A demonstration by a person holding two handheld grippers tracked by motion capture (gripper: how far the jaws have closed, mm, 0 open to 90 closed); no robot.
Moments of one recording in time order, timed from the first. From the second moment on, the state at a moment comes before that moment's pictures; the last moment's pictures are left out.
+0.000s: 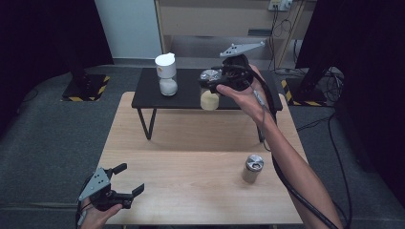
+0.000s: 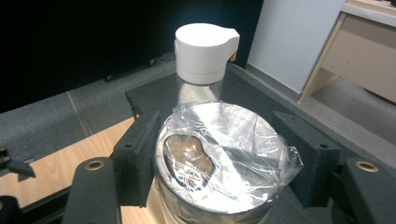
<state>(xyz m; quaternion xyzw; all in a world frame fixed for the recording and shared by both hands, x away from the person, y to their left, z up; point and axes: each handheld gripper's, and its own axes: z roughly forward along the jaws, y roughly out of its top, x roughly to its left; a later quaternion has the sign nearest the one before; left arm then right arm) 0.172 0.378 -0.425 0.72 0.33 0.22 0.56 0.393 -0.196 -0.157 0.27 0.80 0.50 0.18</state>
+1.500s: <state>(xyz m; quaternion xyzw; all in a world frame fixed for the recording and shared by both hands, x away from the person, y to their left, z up) 0.173 0.378 -0.426 0.72 0.33 0.21 0.57 0.437 -0.164 -0.181 0.34 0.78 0.47 0.22</state>
